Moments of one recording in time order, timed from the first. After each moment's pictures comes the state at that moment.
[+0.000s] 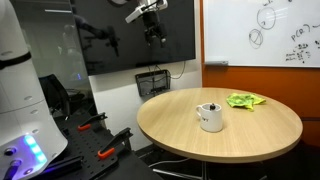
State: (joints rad) arm -0.02 -0.11 0.10 -2.30 -0.09 2.33 0.26
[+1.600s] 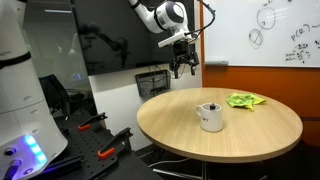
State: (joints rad) arm -0.04 0.40 -0.04 -1.96 -0.26 2.17 -0.02
